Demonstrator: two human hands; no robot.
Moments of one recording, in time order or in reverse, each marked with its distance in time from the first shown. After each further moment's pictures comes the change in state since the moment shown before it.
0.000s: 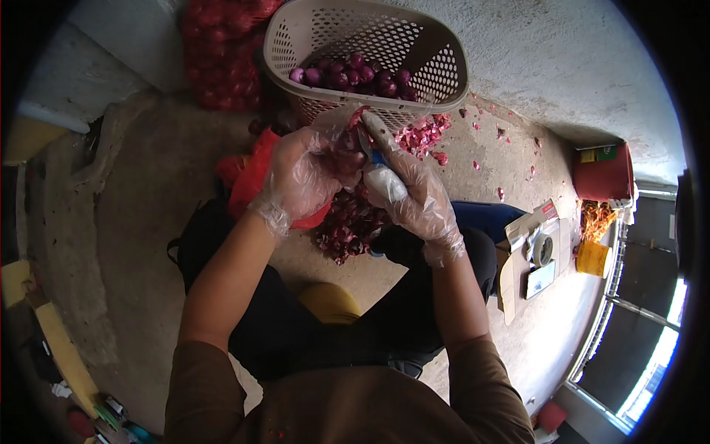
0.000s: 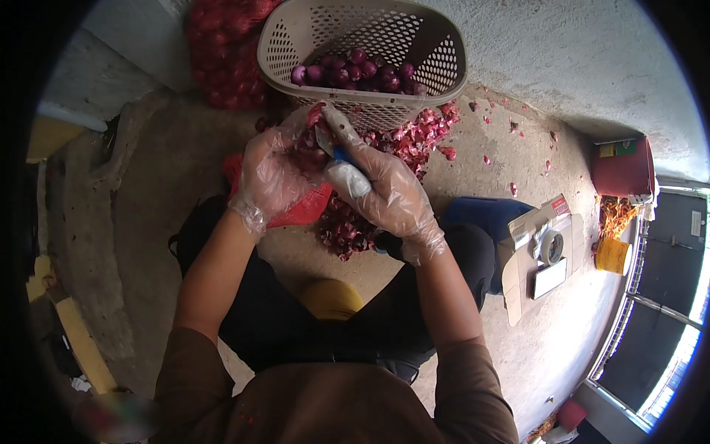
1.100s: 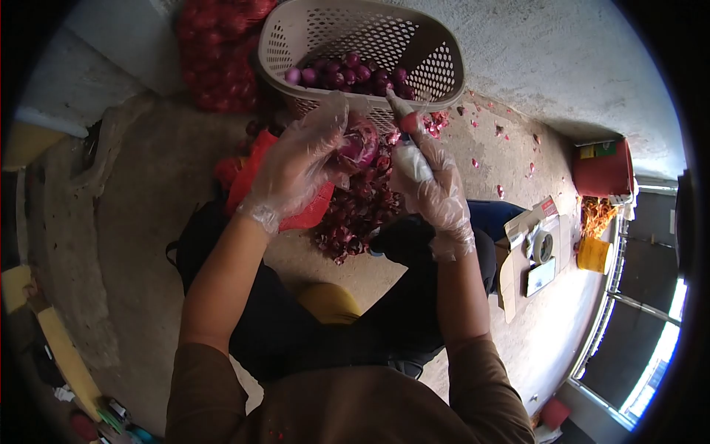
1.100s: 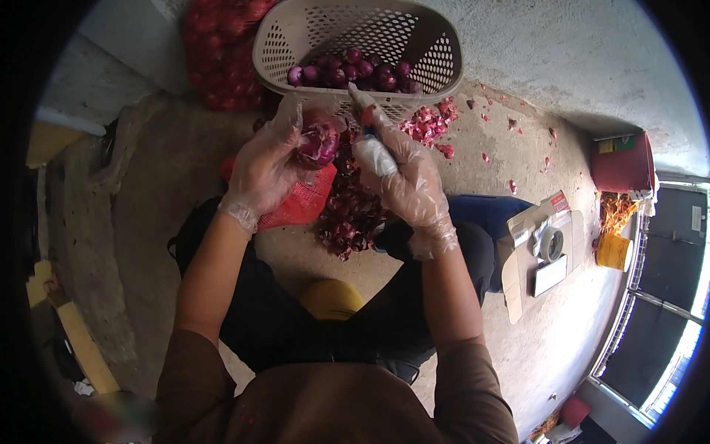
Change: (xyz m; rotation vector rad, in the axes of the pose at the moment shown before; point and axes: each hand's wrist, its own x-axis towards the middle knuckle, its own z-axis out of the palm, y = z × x) left_hand -0.002 0.014 0.037 0.478 0.014 0.139; right_hand -0.001 -0.001 -0.012 0.357 0.192 0.211
